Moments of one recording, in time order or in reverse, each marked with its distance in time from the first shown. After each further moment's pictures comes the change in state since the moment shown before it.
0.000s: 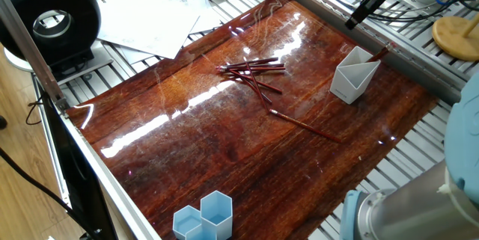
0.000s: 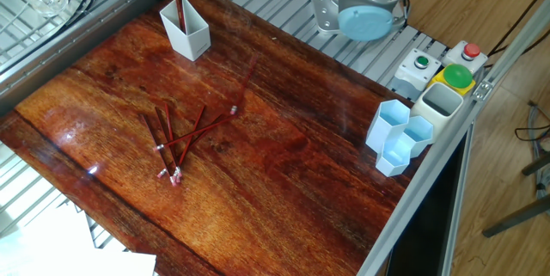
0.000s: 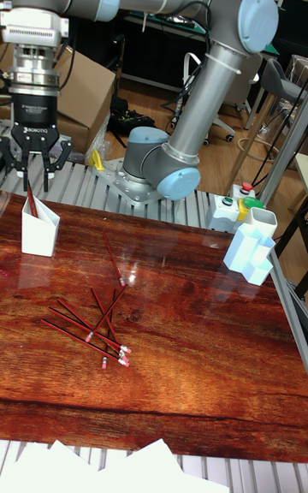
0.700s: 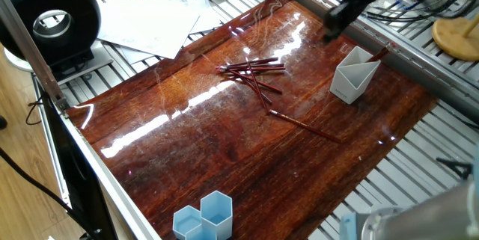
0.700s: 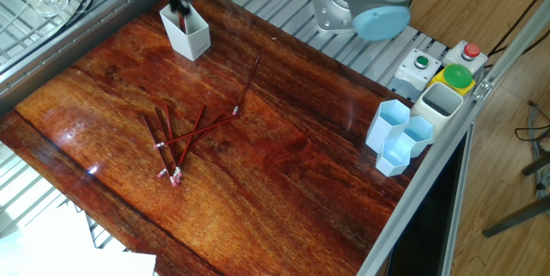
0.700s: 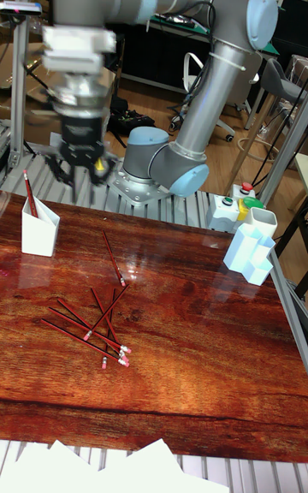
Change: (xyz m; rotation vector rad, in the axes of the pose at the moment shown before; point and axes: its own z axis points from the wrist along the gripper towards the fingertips) arm -0.017 0.098 0.030 -0.039 0.159 0.204
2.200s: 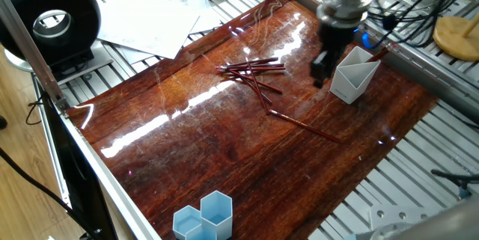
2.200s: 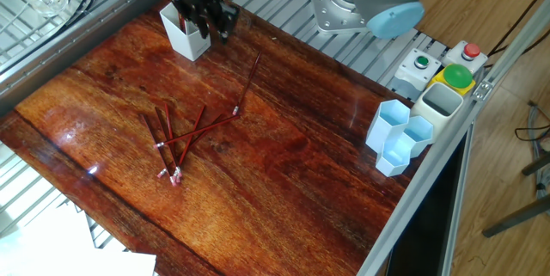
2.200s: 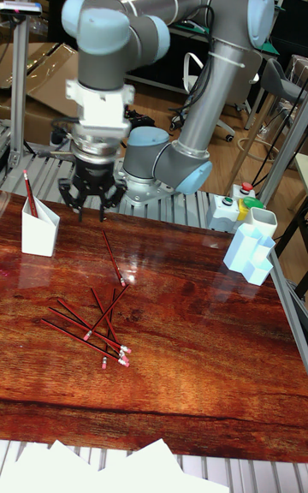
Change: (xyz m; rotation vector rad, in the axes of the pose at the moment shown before) arm 0.050 0.014 0.070 0.101 0.246 -0.176
